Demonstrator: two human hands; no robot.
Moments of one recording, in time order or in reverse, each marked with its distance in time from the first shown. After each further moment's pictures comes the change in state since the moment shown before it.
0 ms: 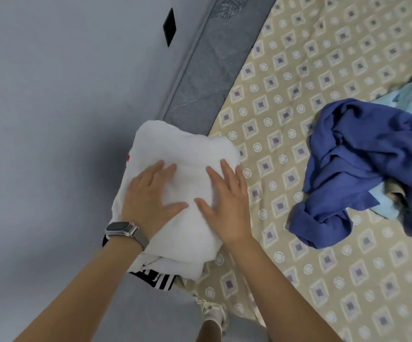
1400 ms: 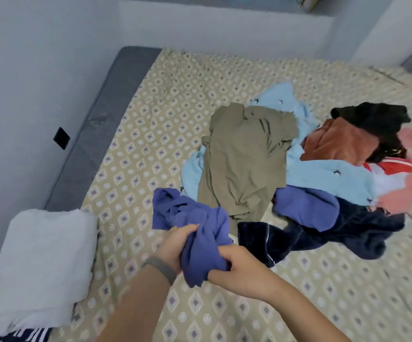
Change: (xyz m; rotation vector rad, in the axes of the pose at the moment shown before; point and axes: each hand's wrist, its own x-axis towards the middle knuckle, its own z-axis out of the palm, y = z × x) left_hand -0.104 0.483 0.014 -1.290 -0.623 -0.586; right_hand -0.194 0.111 -0.447 0.457 -0.378 0.234
